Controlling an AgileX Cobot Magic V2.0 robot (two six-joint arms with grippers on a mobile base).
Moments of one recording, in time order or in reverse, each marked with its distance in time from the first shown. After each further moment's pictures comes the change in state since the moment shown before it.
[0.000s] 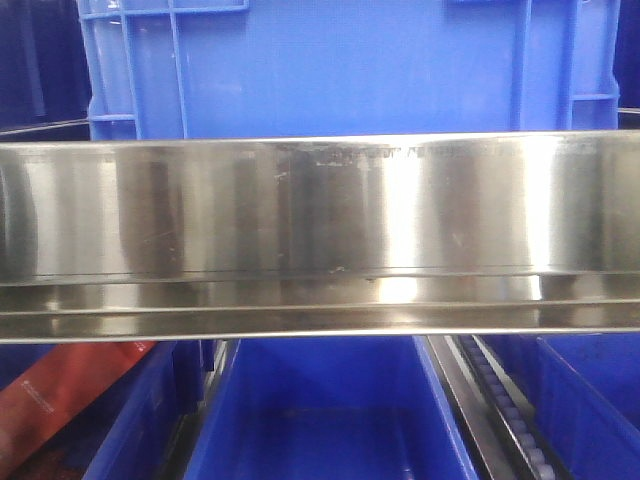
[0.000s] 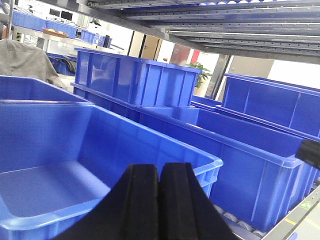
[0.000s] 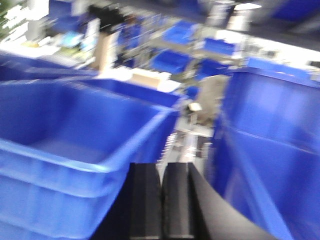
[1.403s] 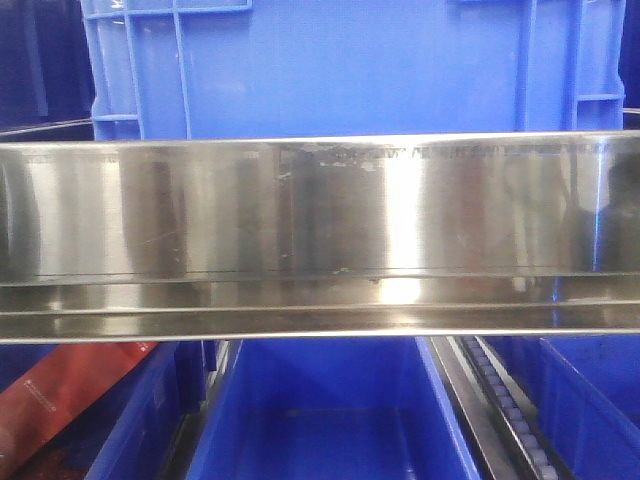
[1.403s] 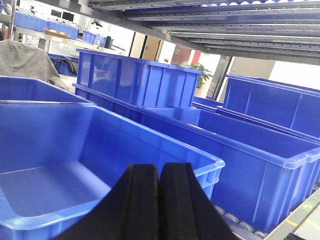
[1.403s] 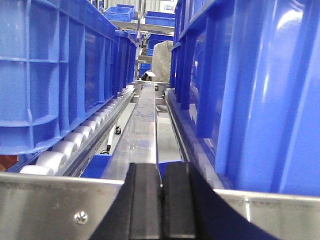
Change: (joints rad) left arm 0.000 0.000 0.000 0.000 -0.002 0.000; right arm -0.214 -0.441 0.638 0.109 -0.170 -0.005
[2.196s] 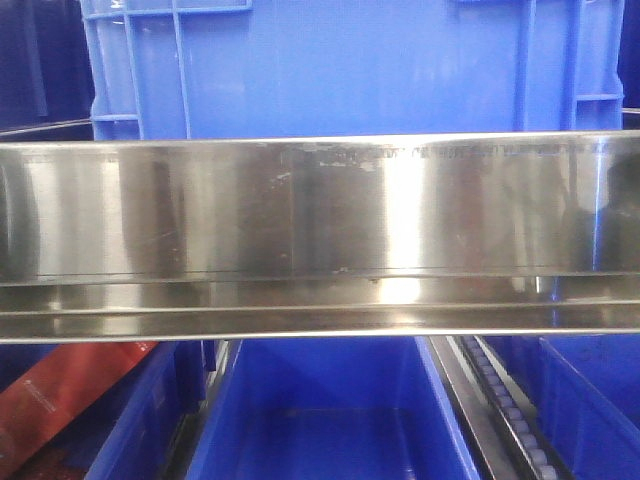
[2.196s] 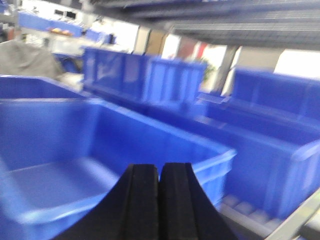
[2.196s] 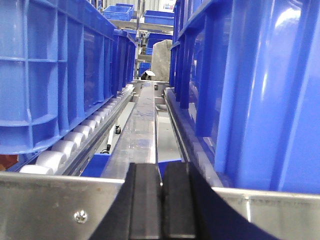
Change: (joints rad) left arm 0.000 0.000 0.000 0.057 0.050 0.000; right arm 0.000 0.000 0.000 0.007 0.002 0.000
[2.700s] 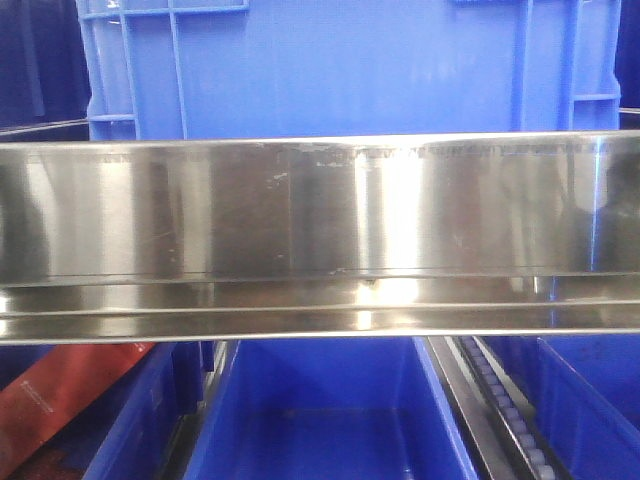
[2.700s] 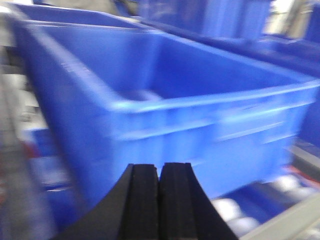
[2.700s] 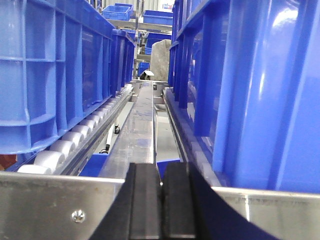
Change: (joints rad) left arm 0.184 -0.127 0.178 -0.236 0.156 0.290; right arm 0.000 0.000 0.000 0.000 0.000 0.000
